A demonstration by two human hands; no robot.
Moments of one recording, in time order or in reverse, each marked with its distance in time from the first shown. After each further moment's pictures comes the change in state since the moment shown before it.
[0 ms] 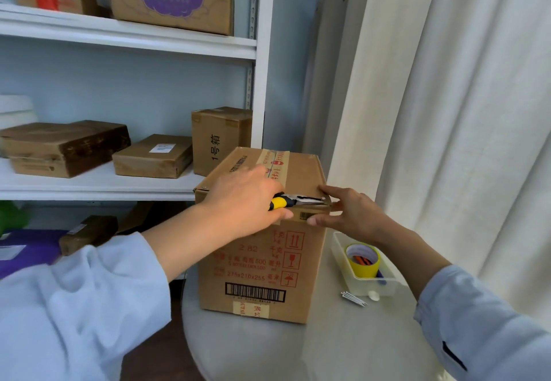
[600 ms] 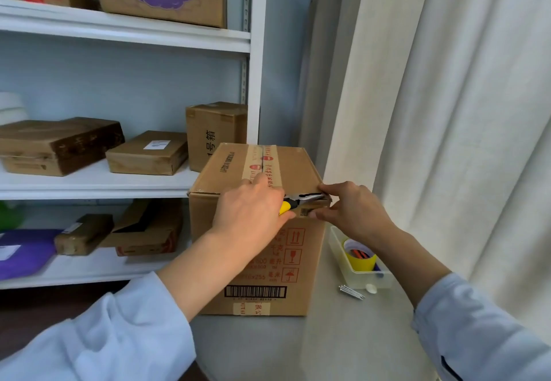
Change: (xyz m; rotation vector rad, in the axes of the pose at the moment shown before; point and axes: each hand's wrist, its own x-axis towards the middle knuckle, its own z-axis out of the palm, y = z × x) left_hand -0.014 0.028 0.019 0.027 0.145 -0.096; right_hand -0.002 0.002 0.010 -0.088 0.222 0.015
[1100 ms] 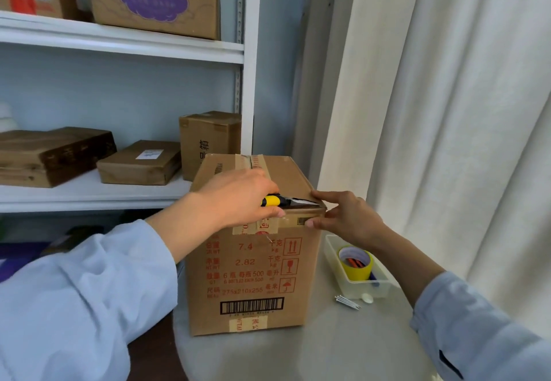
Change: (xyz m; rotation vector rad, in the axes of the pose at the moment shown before) left_hand 0.047 -0.035 -0.009 -0.044 -0.216 0.240; right_hand 0.008 0.010 -0.005 0.157 -0.133 0.049
